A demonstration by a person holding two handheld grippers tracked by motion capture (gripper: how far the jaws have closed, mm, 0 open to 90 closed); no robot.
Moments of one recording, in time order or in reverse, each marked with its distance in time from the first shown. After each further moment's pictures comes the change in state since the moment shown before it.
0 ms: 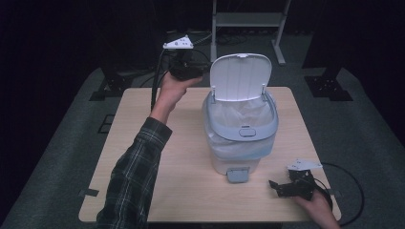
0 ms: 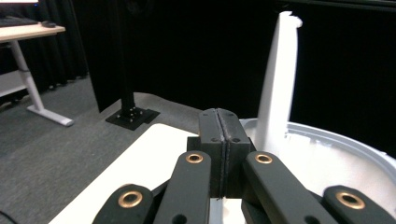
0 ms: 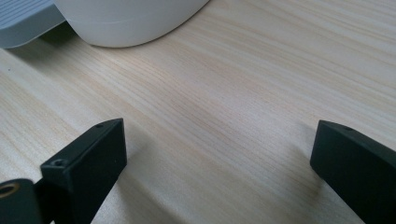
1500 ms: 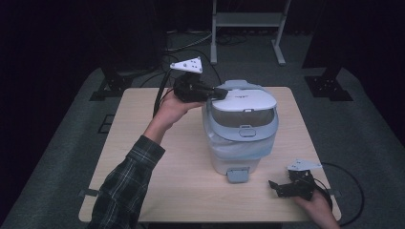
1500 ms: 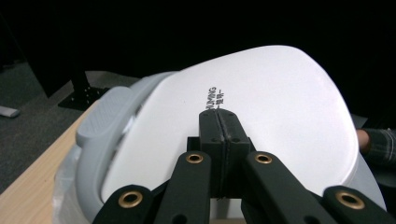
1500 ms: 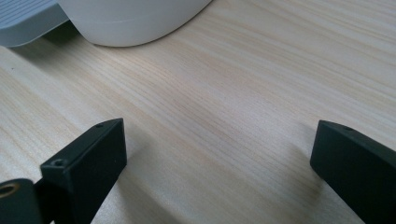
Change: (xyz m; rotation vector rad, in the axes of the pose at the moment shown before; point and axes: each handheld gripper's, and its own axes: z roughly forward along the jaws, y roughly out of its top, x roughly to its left) left arm -0.055 -0.022 -0.001 0.135 -0.181 0.071; right arm 0.001 0.000 0.000 0.001 0.004 -0.004
